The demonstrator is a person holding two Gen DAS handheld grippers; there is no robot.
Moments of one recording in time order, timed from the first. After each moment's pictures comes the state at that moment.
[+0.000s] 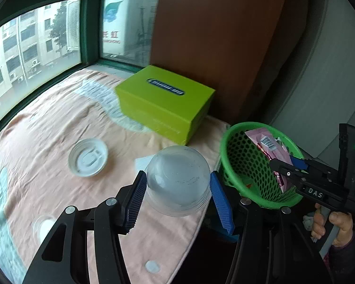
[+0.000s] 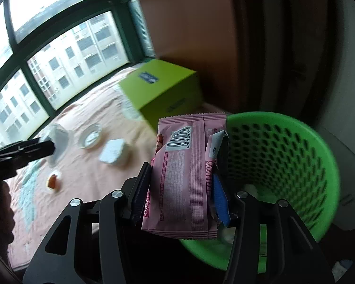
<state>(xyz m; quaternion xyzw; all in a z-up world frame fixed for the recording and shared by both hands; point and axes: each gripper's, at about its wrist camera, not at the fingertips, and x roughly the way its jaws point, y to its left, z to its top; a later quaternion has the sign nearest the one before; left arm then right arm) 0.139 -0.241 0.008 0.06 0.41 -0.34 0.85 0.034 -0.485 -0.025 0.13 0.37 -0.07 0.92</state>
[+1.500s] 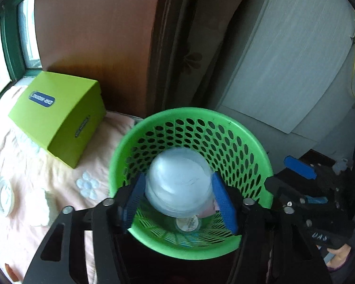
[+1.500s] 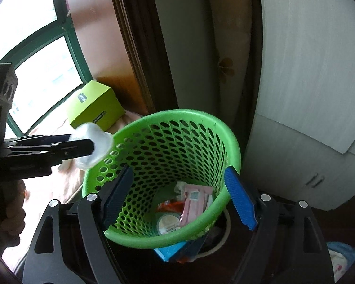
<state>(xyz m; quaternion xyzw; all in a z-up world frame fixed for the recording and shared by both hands) 0.101 -0.441 -0.016 0.11 0.43 -0.44 0.78 -0.054 -0.566 -0.027 0.15 0.34 -0.17 0.91</state>
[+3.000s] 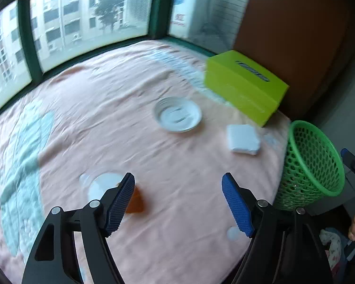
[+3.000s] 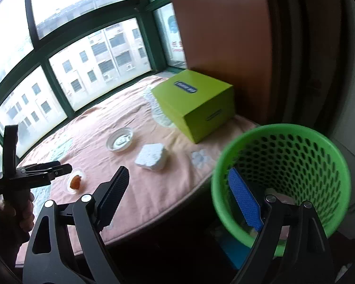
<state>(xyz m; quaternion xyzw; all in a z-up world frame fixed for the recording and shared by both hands) 0.161 -0.098 -0.046 0.01 0.45 -0.20 0.87 0.034 -0.402 -0.003 0.11 0.34 -0.01 0.93</state>
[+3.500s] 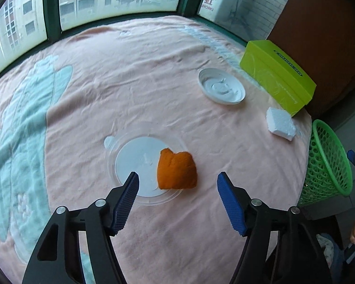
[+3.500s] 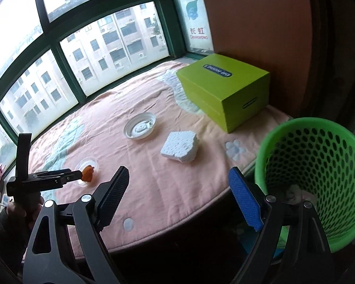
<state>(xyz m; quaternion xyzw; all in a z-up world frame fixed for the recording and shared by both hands) 0.174 -0.042 -0.099 -0.03 0.51 -0.17 0.84 0.060 -0.358 -0.025 0.11 0.37 0.03 0.92</state>
